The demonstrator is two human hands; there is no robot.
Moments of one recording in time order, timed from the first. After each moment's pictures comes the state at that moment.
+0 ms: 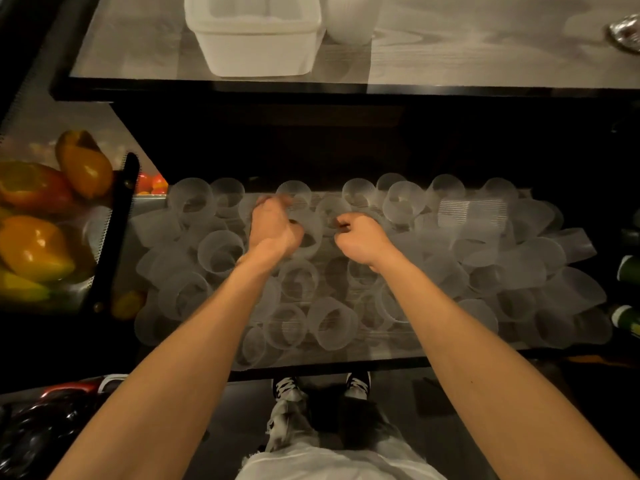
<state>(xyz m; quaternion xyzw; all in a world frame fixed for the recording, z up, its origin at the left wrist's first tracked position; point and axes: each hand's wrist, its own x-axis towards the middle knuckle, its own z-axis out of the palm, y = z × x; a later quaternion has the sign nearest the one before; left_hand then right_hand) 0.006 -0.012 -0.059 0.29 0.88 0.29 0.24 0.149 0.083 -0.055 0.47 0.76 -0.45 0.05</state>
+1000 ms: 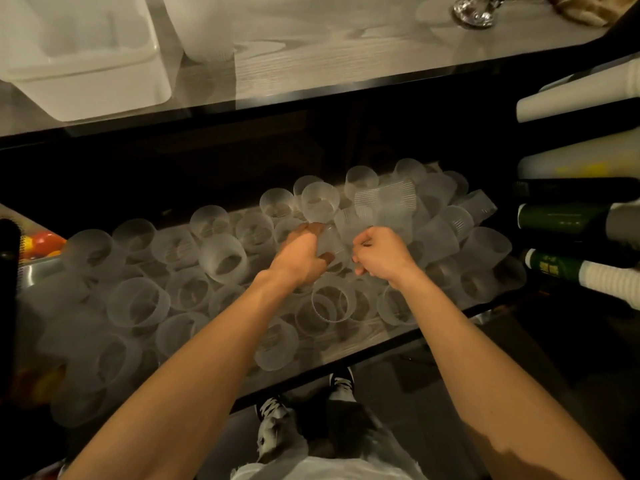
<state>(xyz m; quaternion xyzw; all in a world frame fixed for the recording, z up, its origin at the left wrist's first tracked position) 0.128 0.070 -0.081 0.56 0.74 0.15 0.33 0.294 0.123 -0.054 0.61 0.65 -0.45 -0.05</state>
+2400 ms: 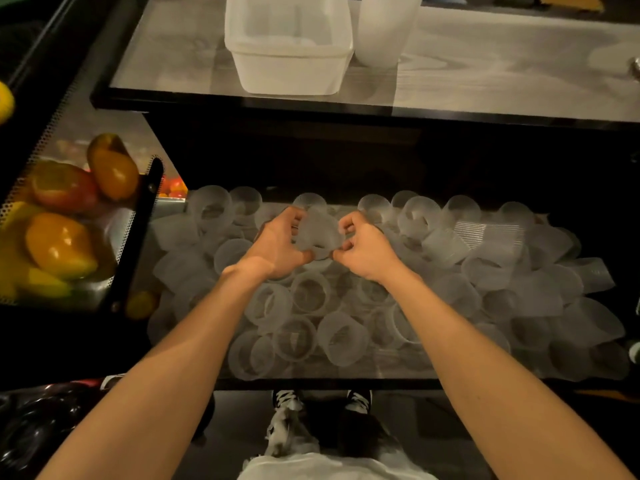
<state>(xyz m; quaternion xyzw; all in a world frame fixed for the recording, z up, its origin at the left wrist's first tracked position) -0.017 -0.039 -0.058 0.39 0.80 0.32 0.33 0.132 0.081 -0.061 0.39 0.79 -0.47 -0.02</state>
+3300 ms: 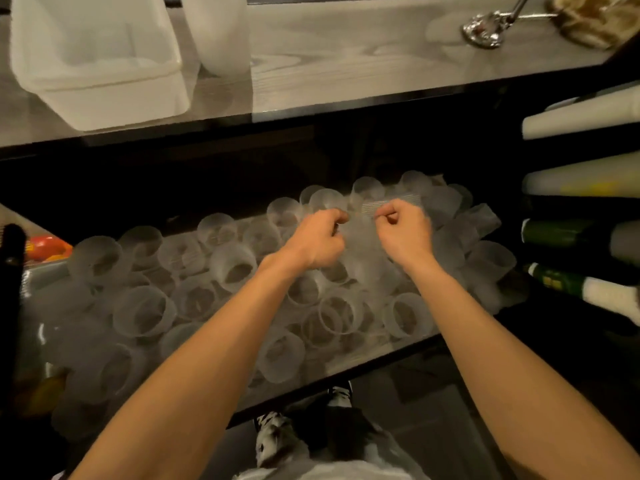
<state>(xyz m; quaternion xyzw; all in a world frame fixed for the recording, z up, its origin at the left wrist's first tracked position) 0.121 0.095 -0.028 0.58 0.70 0.20 0.37 0.280 0.147 -0.019 0.65 0.67 -0.29 -0.21</state>
